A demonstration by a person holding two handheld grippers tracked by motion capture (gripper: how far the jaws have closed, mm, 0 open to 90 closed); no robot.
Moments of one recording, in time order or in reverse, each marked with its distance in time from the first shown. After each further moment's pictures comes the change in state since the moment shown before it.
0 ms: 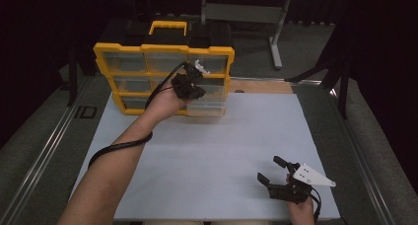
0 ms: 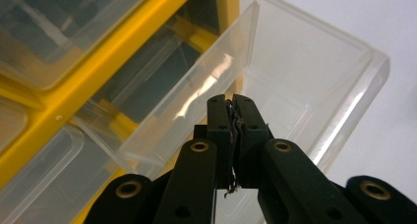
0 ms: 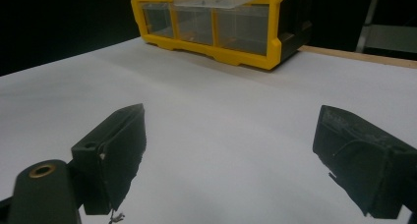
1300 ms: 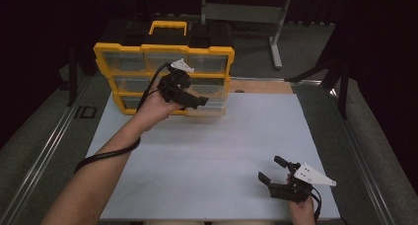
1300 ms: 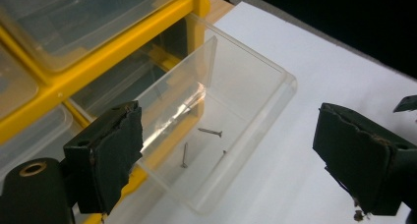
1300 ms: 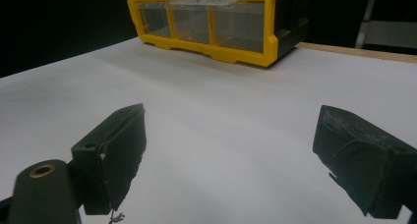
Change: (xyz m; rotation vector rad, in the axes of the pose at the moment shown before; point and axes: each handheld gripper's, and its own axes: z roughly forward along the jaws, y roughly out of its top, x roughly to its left) left arm 0.001 -0.029 -0.041 -0.214 -0.156 -0.120; right arm -0.004 -0.003 0.000 0.003 -0.004 0.018
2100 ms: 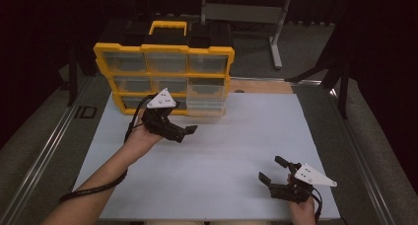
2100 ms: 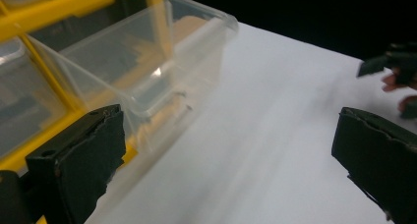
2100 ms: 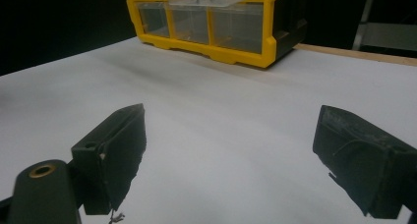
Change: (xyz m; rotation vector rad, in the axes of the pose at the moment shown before) left arm -0.030 -0.081 -0.022 -0.154 -0.026 0.095; right arm 0.001 0.001 -0.002 -0.001 -0.007 -0.006
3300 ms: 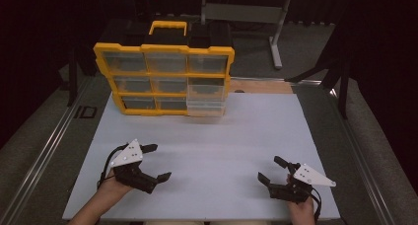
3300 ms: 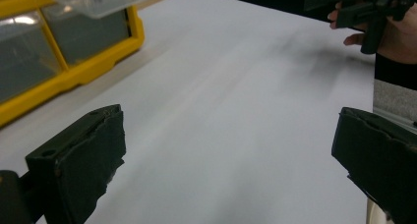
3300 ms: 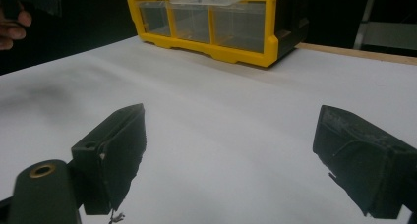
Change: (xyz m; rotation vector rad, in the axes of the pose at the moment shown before) left arm -0.040 -0.125 -0.050 -0.059 -0.049 -0.033; right arm 0.002 0.000 0.002 0.004 0.001 -0.002
